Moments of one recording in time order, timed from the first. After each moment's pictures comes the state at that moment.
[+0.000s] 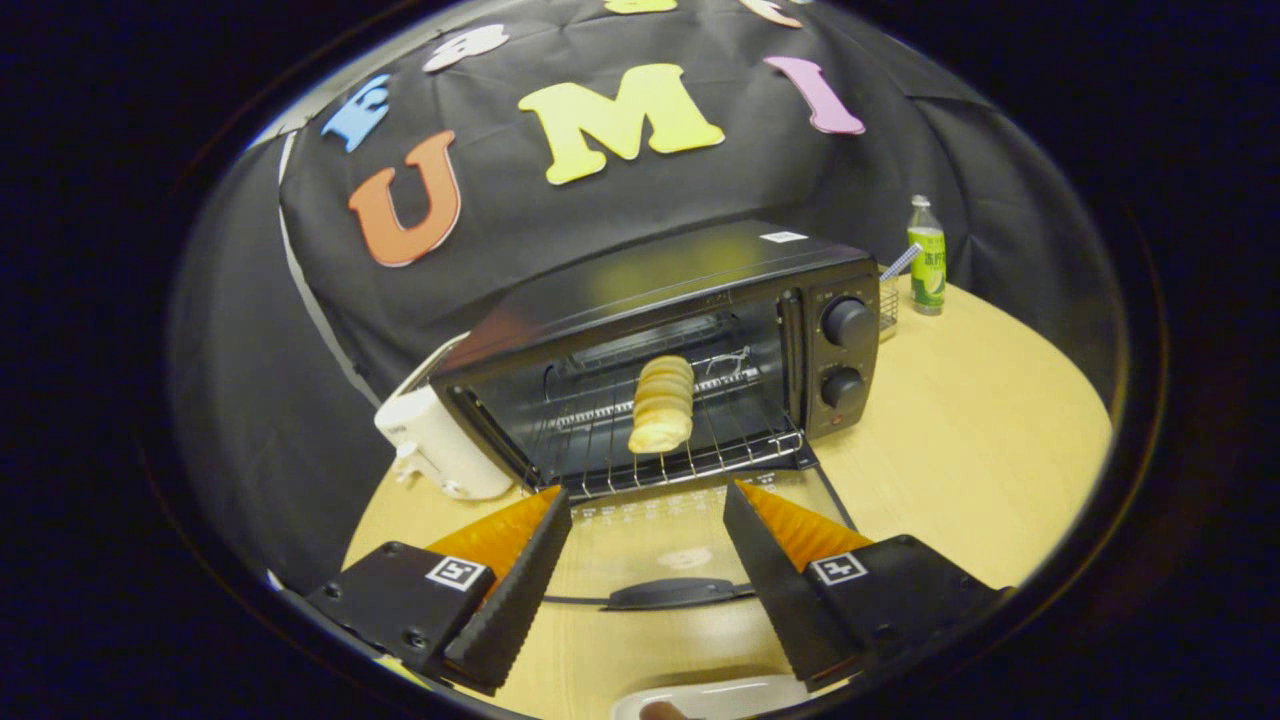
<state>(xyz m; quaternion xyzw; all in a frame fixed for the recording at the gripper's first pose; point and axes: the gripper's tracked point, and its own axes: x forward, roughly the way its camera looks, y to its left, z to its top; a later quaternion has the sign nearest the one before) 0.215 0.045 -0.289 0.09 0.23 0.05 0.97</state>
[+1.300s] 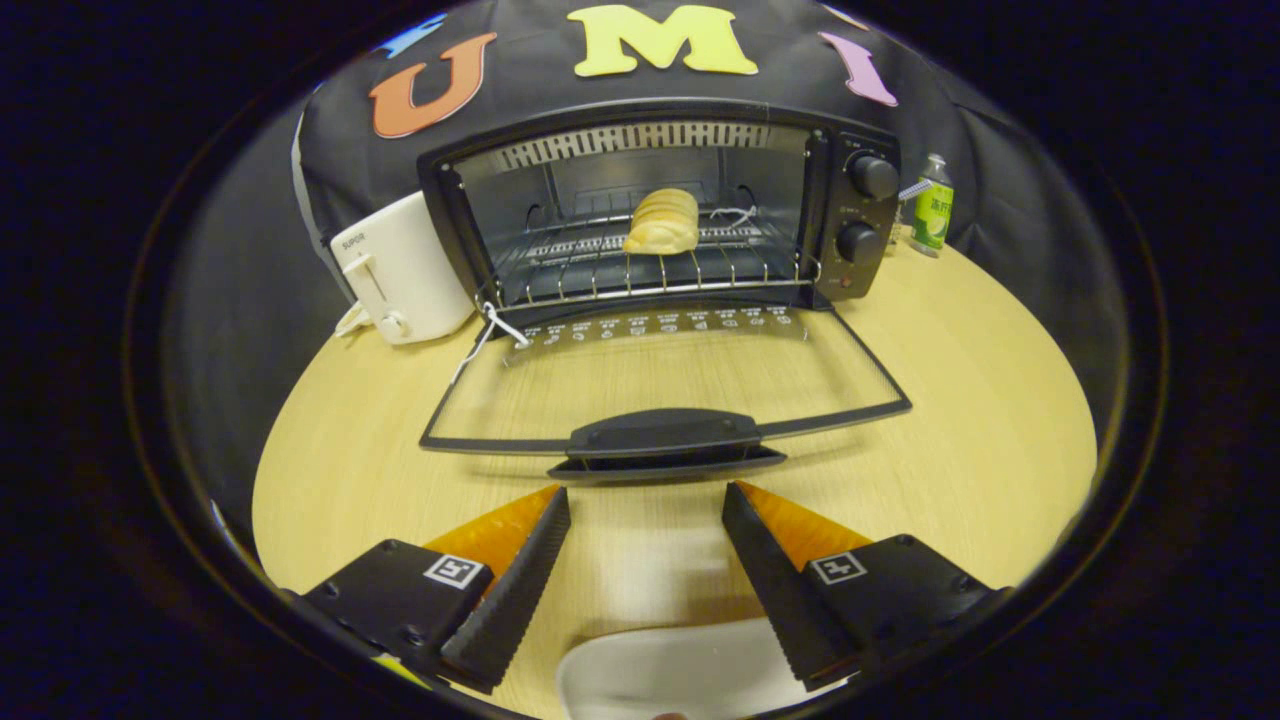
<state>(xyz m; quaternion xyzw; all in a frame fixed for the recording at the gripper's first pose) 0.173 0.058 -0.408 0.03 0.34 0.03 0.94</state>
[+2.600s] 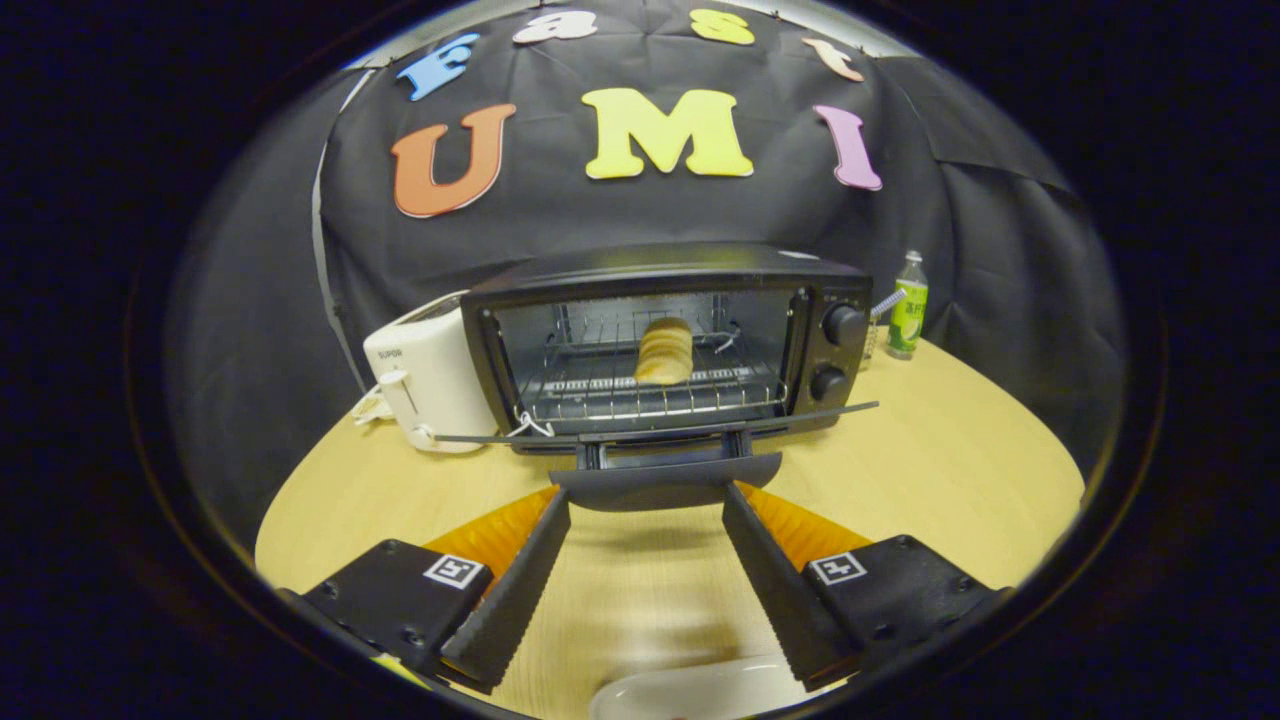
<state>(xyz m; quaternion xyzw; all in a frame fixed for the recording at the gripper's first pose) 0.195 0.065 -0.304 0.03 0.16 0.02 0.99</state>
